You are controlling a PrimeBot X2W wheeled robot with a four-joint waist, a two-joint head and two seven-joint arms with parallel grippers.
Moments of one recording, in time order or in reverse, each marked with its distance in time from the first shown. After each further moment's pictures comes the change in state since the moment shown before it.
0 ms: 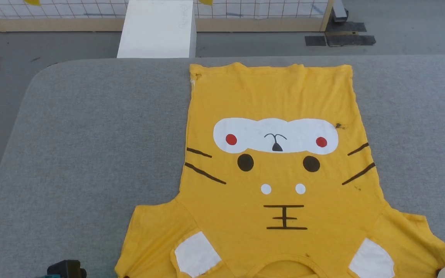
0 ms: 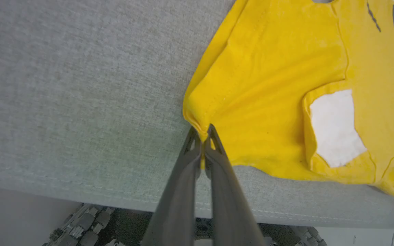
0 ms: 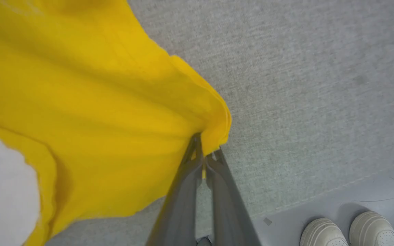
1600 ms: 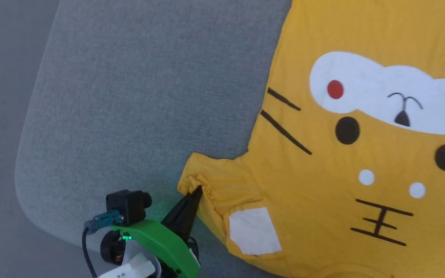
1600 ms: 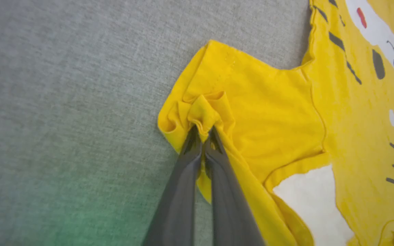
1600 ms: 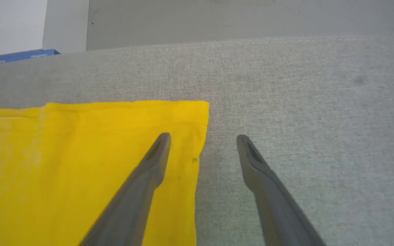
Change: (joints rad) left arm -0.255 -0.096 -0.232 -0.118 0.088 -0.082 -0.142; right arm -1.142 -0.364 -0.010 0.340 -0.083 0.000 0.285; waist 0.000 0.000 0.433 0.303
